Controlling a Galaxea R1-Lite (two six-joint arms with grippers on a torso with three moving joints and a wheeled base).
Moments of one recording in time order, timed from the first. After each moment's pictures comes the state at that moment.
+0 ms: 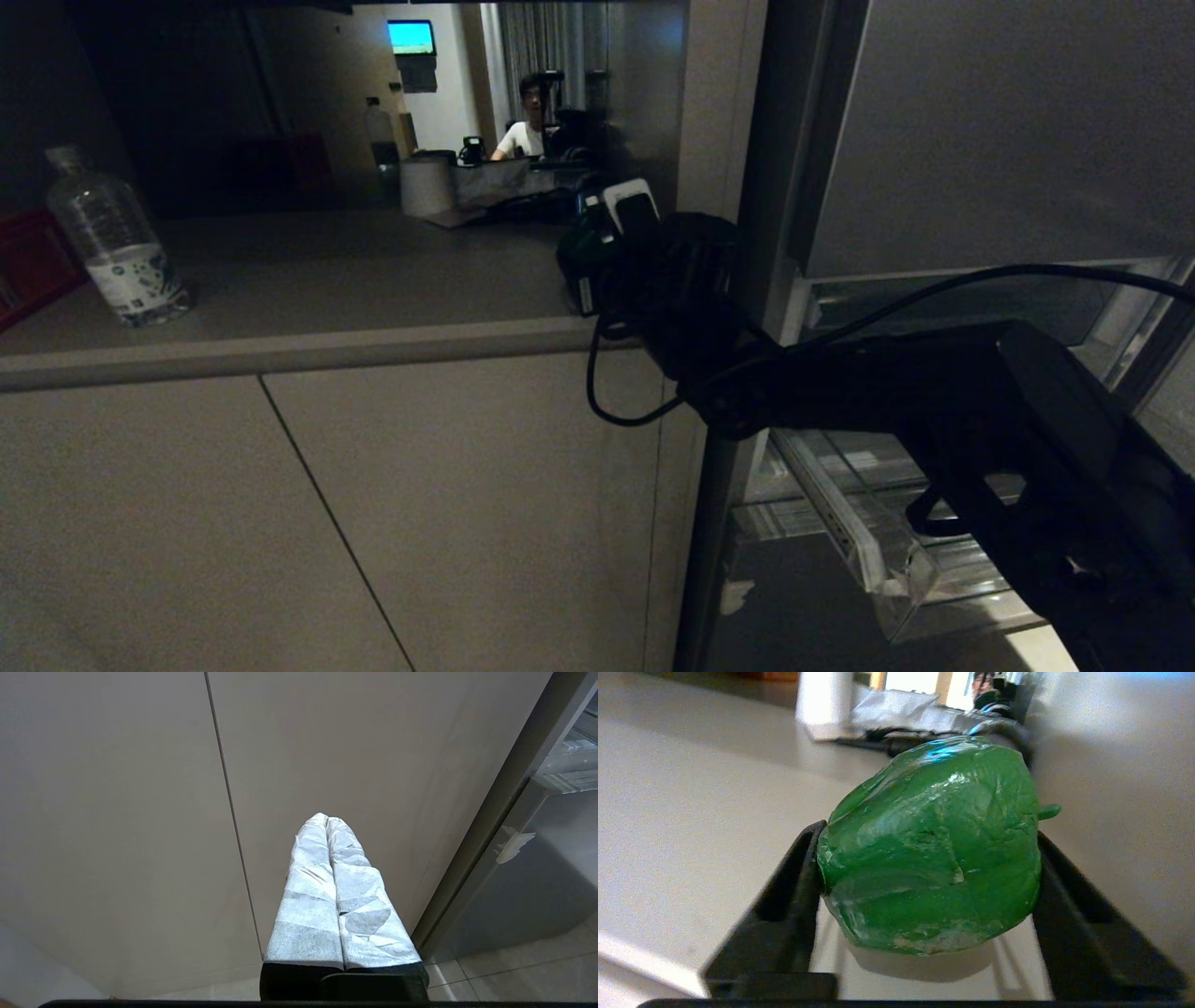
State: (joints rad) left arm -0.01 0.00 -0.04 0.09 0.01 -0.01; right arm 0.67 2.41 -1.93 -0.72 -0.24 -0.23
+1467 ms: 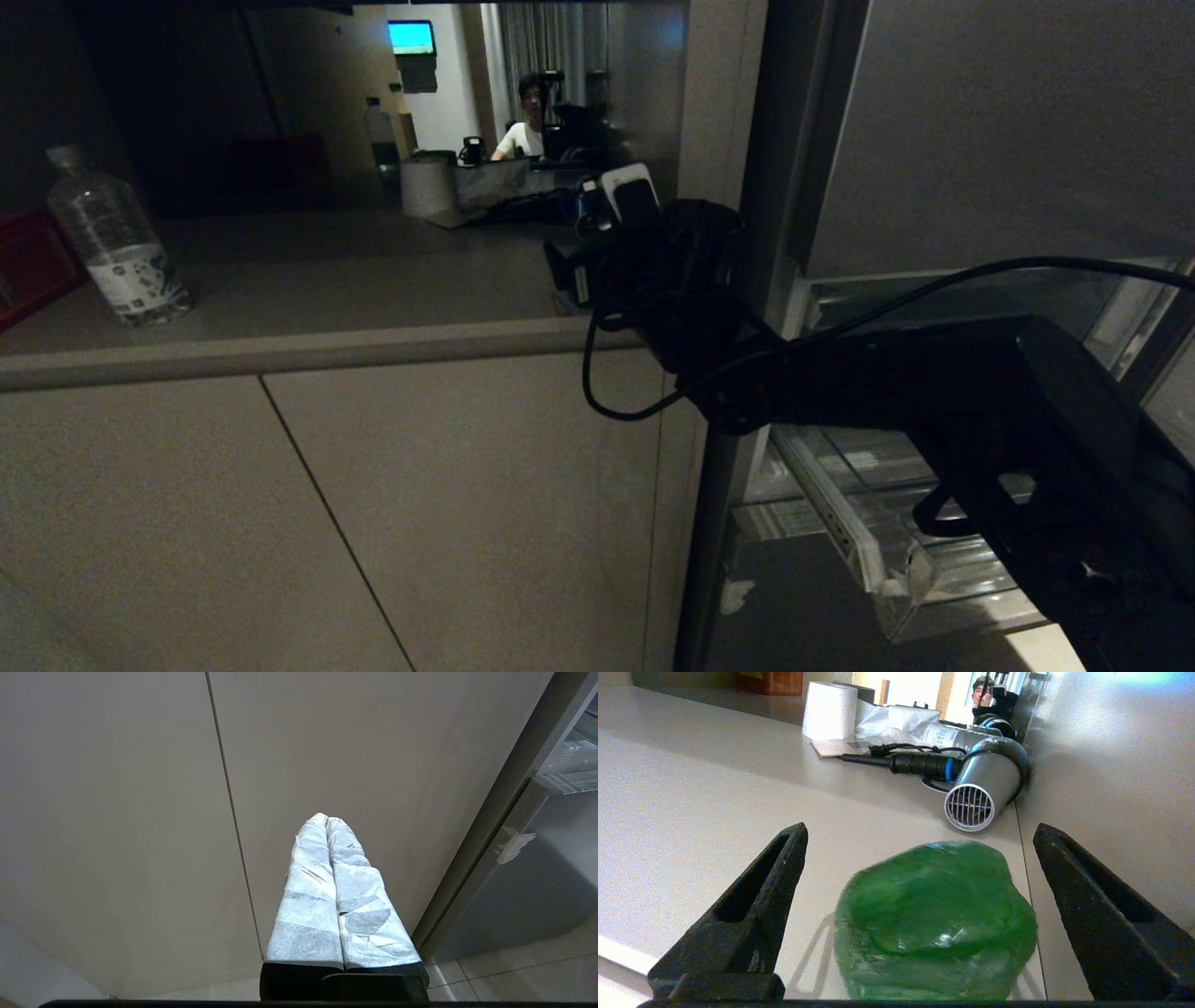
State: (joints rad) left arm -0.01 0.00 -0.04 0.09 0.01 -0.01; right arm 0.68 2.39 -1.94 -0.72 -0.25 -0.23
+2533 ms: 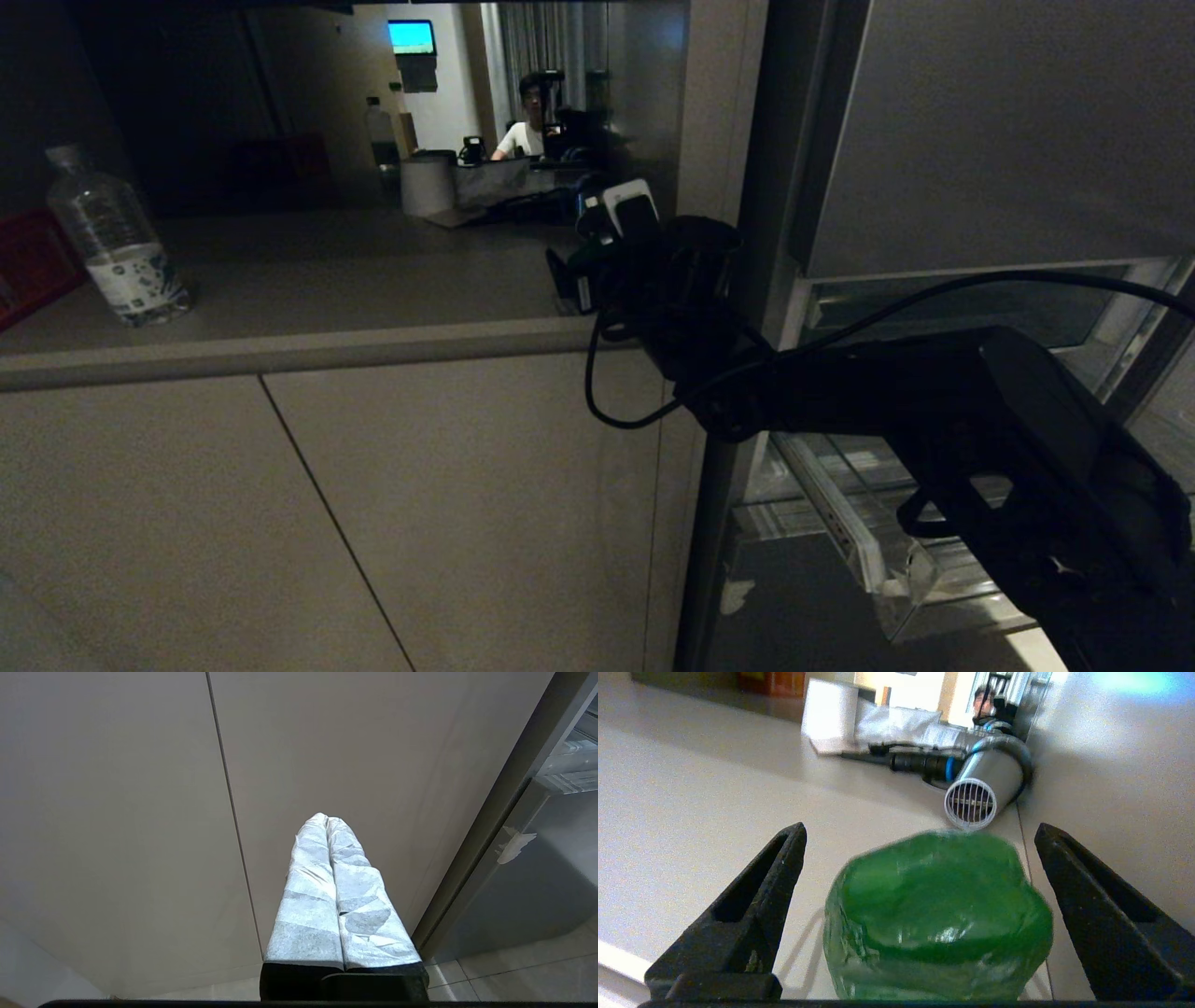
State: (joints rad) left arm -0.01 0.00 -0.04 0.09 0.01 -0.01; right arm 0.67 2.43 -1.94 -0.79 -0.21 -0.25
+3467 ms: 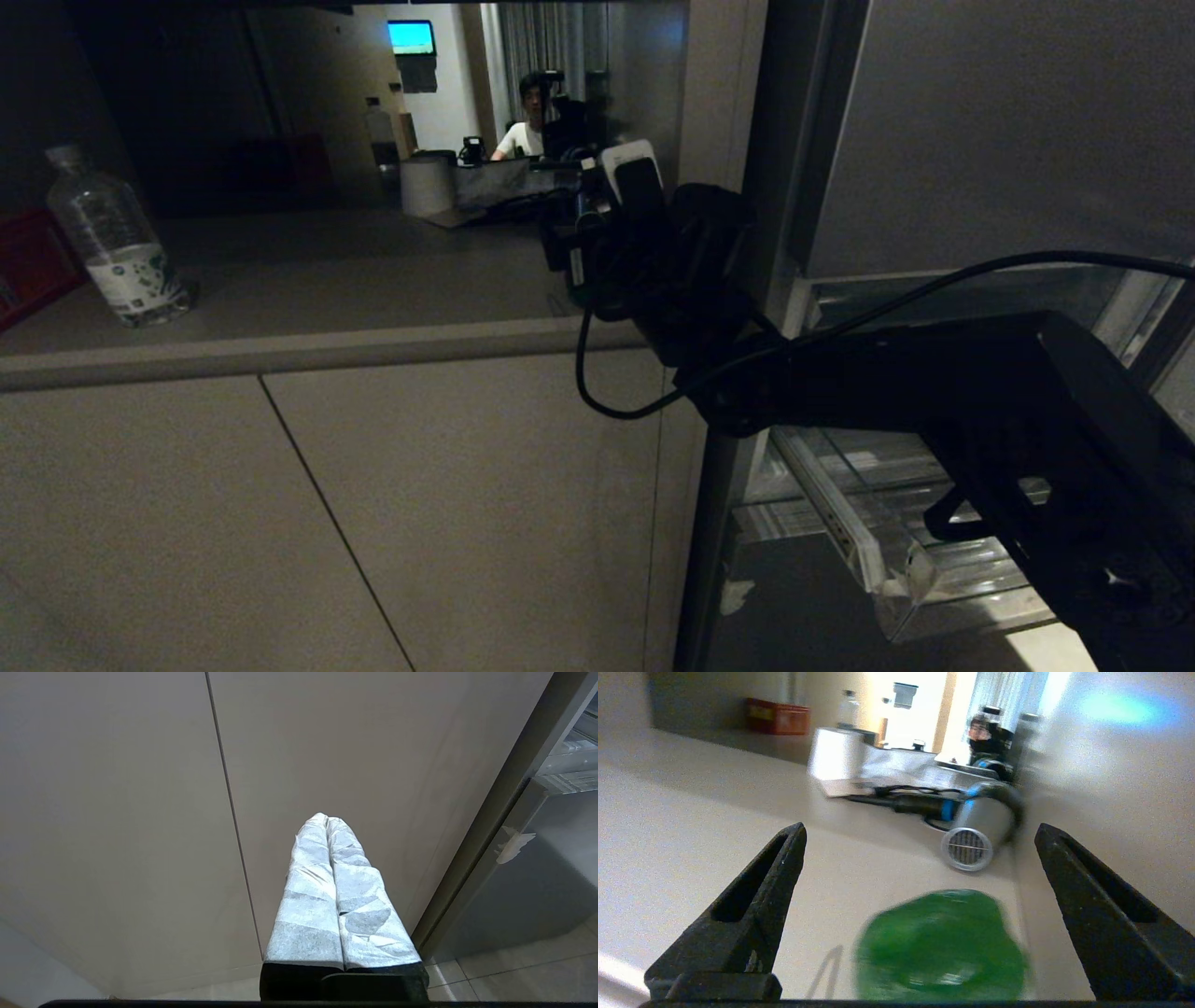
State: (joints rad) left arm -0.01 0.00 -0.04 0.09 0.01 -0.01; right arm 0.71 2.36 -1.90 -0.82 -0.25 -0.27
